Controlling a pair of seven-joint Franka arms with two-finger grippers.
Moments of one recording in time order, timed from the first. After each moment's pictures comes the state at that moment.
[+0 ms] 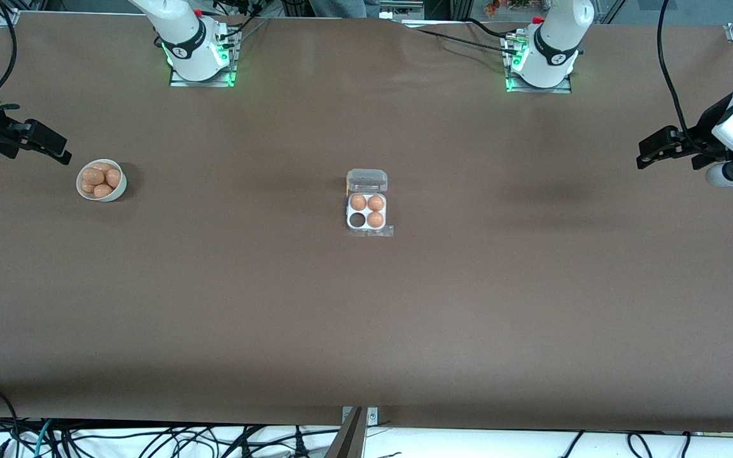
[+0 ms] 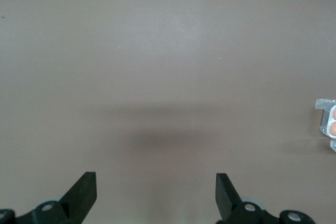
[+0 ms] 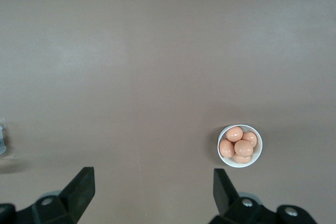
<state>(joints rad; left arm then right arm) 0.07 0.04 -0.10 -1.57 -0.01 1.53 -0.06 0.07 -0.04 -0.09 -1.69 0.00 1.66 0.10</state>
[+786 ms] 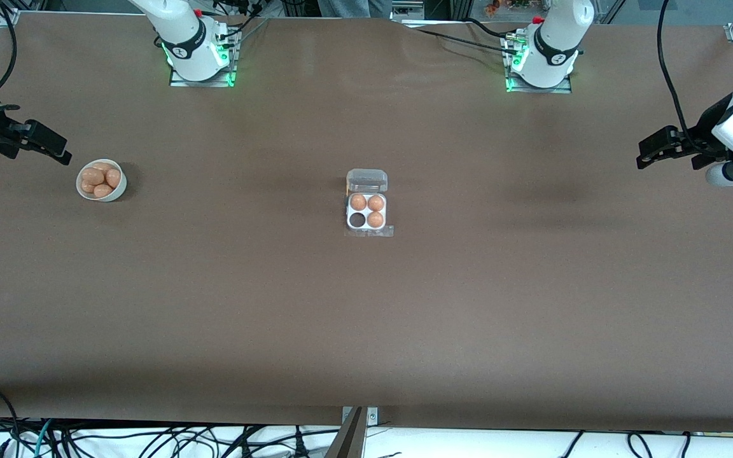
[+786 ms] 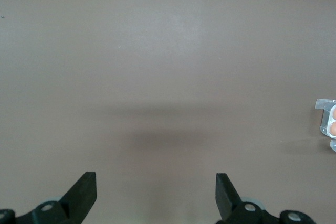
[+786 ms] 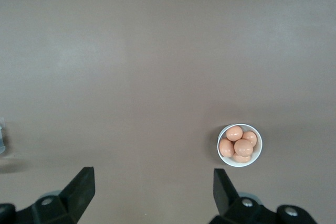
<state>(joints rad) 0.07 0.04 -0.10 -1.57 -0.01 1.53 -0.06 0.07 -0.03 -0.09 -1.69 0.00 1.66 0.10</state>
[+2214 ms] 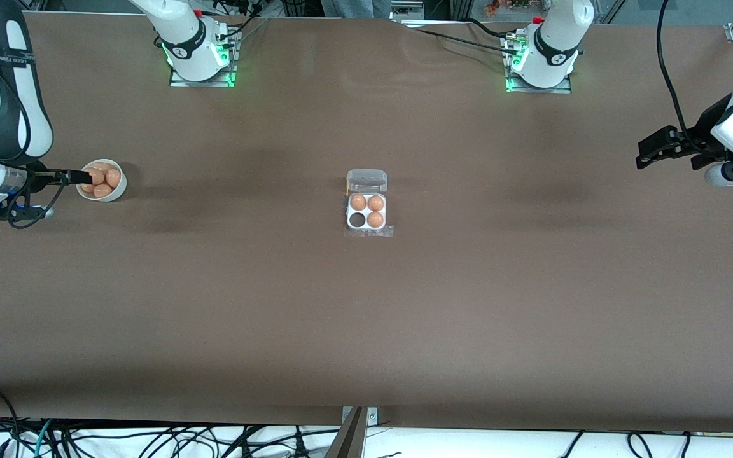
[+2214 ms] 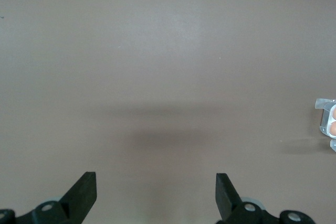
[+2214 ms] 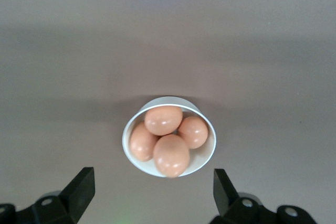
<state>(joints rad) 0.07 0.04 -0.10 -1.57 -0.01 1.53 -0.06 0.03 0.26 -0.37 -2.06 -0.05 2.00 -0.37</state>
